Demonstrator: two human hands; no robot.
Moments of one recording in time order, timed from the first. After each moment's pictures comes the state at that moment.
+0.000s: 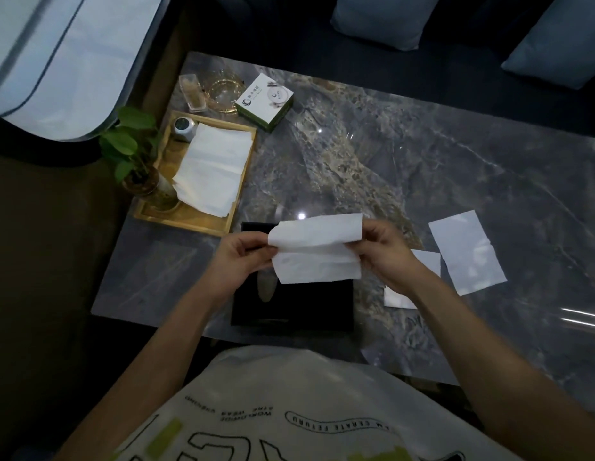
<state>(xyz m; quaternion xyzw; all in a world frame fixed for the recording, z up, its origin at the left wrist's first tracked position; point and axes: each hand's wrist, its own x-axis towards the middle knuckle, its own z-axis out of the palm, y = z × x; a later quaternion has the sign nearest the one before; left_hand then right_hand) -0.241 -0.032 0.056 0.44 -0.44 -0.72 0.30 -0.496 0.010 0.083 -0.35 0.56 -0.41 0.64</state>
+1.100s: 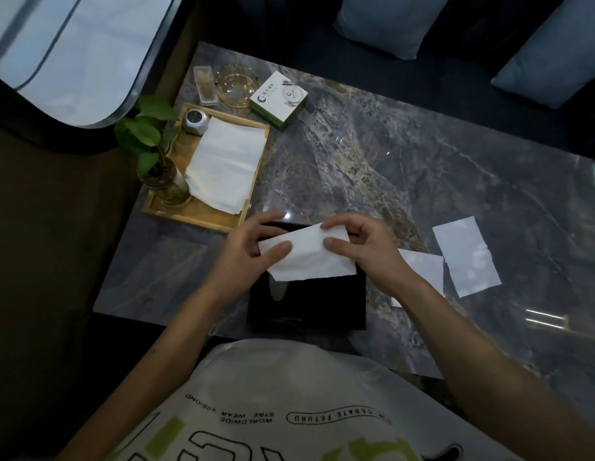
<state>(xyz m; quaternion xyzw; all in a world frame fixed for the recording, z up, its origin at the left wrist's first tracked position) -0.206 -0.043 0.060 0.41 -0.53 -0.66 0.34 -0.436 -0.006 0.087 -0.44 0.59 -0.38 0.56</state>
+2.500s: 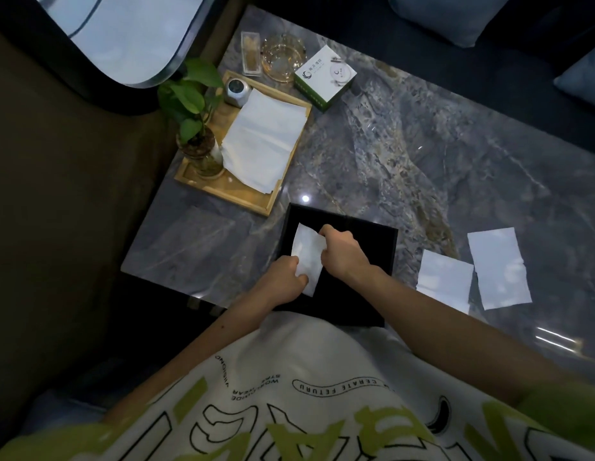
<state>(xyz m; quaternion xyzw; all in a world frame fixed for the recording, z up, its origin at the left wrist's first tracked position) -0.224 -0.003 0.002 0.59 -0.61 -0.52 -0.09 -0.372 -0.029 0.011 -0.59 0.71 0.07 0.39</state>
